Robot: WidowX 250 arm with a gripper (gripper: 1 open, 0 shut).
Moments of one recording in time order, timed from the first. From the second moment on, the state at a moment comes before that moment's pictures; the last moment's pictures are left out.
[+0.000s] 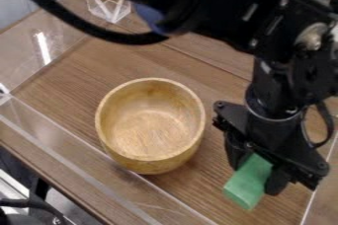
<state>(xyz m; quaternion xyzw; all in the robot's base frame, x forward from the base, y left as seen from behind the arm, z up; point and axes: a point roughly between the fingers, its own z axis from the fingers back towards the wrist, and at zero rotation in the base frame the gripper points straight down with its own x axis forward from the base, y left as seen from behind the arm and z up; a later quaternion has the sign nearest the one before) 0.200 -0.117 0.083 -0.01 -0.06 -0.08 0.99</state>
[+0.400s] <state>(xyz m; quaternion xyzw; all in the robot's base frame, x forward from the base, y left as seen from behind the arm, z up) 0.207 -0.114 0.068 -0.02 -0.06 -0.07 1.00</state>
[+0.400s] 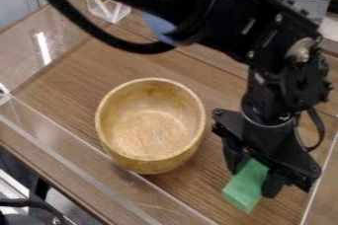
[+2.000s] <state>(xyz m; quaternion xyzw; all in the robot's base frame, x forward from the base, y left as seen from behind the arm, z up) 0.211 -0.107 0.043 -0.05 -0.03 -0.06 1.00</state>
